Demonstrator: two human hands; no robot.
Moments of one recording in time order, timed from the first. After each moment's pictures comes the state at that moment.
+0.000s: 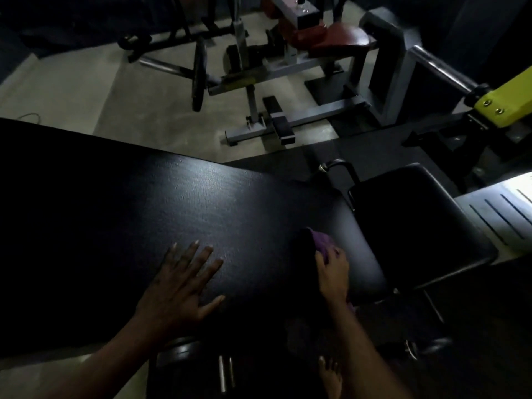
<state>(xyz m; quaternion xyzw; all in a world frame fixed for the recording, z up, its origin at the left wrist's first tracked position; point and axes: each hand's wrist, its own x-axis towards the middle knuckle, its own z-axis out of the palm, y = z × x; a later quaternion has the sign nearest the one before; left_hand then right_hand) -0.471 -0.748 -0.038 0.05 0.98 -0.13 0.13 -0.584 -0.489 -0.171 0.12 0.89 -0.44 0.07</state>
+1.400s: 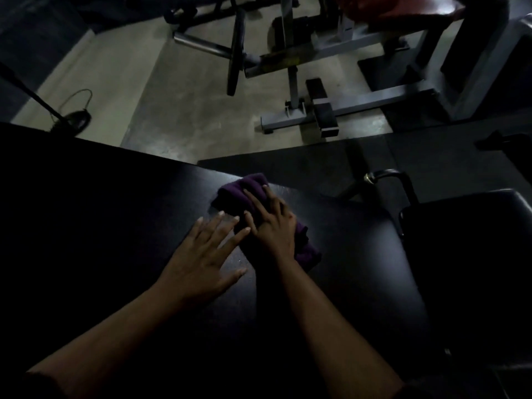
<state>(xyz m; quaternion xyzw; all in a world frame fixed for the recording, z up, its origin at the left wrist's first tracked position) -0.603 -0.763 -0.054 0.04 0.99 -0.13 0.08 -0.715 -0.652 -0.135 -0.23 0.89 -0.38 0.09</state>
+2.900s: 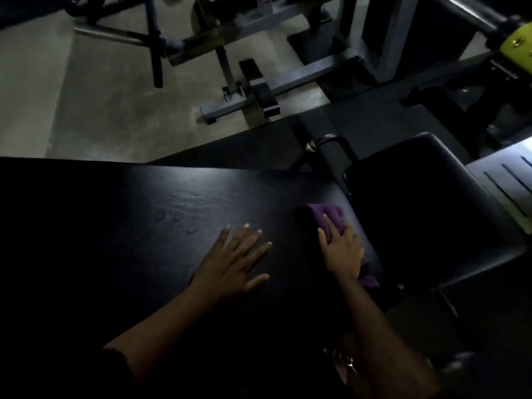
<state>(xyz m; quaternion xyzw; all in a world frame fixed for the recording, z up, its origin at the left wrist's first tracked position) -0.627 -0.676 -0.136 0.20 0.97 -0.14 0.08 -0.691 -0.456 -0.253 0.12 0.96 -0.23 0.13</state>
